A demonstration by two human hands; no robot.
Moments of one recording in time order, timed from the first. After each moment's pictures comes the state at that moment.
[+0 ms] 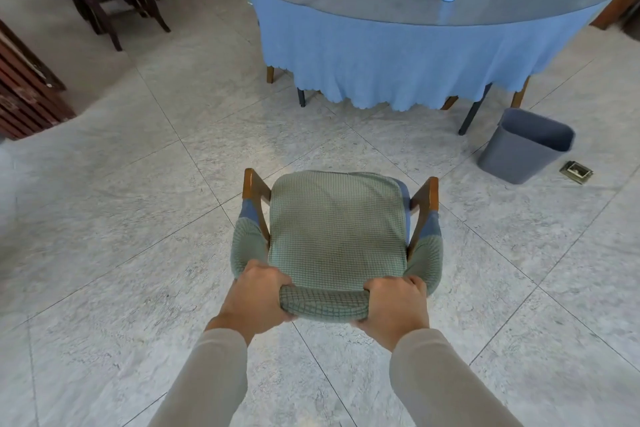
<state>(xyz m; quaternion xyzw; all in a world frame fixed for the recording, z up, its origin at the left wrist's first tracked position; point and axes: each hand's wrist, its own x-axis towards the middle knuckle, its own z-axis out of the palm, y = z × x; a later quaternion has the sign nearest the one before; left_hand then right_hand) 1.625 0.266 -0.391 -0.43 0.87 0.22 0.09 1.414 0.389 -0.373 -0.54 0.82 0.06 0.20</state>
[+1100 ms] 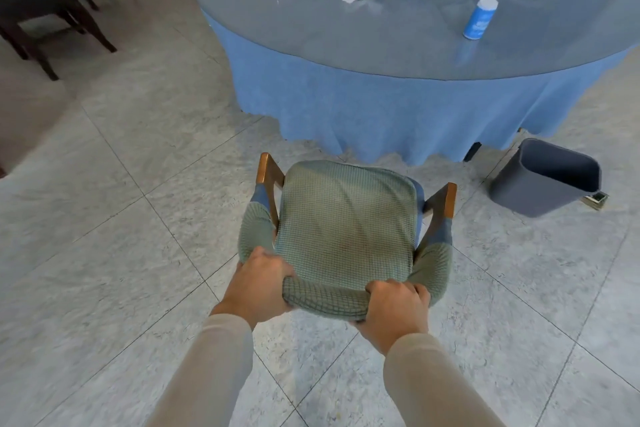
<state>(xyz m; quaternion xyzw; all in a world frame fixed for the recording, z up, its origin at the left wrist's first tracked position) 1.514 -0.108 -0.379 -0.36 0.90 0.19 0.14 1.342 0.049 -0.364 -0.44 0.87 0.07 0.23</state>
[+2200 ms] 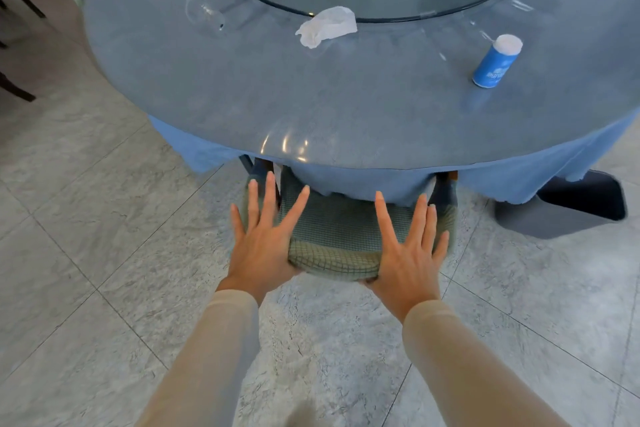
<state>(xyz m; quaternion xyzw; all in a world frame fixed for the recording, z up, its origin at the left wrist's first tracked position) 1.283 -0.414 -0.385 -0.33 0.94 0.12 0.04 1.139 -0.240 -0.379 -0.36 0.93 -0.07 0.10</state>
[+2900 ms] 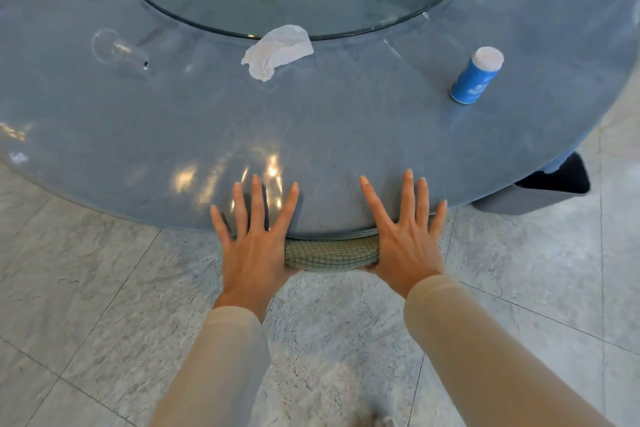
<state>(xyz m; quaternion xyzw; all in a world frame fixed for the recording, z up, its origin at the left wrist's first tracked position) 1.186 -0.514 -0.394 -0.28 0.96 0.02 0.06 1.043 -0.331 -0.387 -0.34 0.94 -0.01 0.08</state>
